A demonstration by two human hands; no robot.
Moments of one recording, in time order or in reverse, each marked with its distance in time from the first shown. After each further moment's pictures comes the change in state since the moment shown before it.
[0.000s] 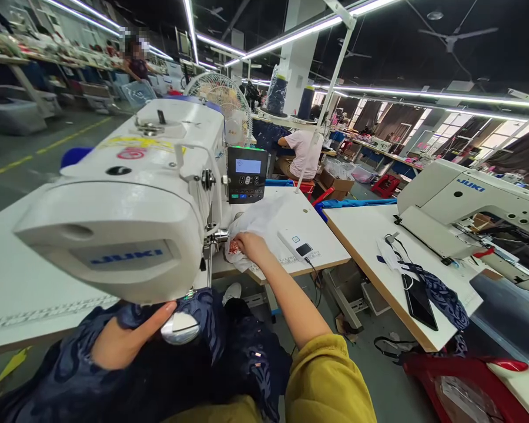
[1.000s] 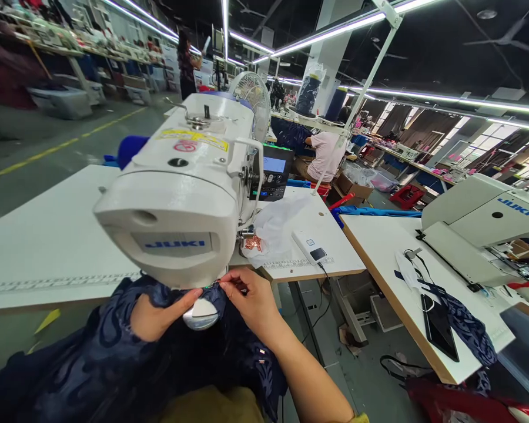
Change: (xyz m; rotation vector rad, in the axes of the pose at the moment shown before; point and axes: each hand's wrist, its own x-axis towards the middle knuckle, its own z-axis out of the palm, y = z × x) left_hand 0.006 0.010 -0.002 0.222 -0.059 0.154; right_hand -0.130 -0.102 -0.027 1.059 0.177 0.007
